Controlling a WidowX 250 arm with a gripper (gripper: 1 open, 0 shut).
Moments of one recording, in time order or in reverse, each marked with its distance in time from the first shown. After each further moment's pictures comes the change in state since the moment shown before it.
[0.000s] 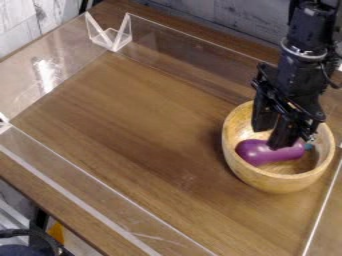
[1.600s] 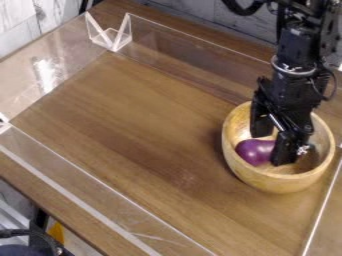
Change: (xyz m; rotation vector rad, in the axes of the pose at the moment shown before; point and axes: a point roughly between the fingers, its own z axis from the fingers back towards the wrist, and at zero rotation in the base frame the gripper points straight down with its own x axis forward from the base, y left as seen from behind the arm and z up) arm 0.000 0.015 -0.020 -0.035 -0.059 -0.071
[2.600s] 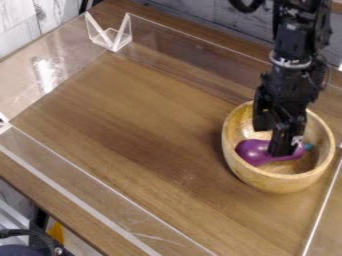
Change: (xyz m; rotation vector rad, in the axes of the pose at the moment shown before) arm 0.010 0.006 -0.010 -0.040 -0.001 -0.102
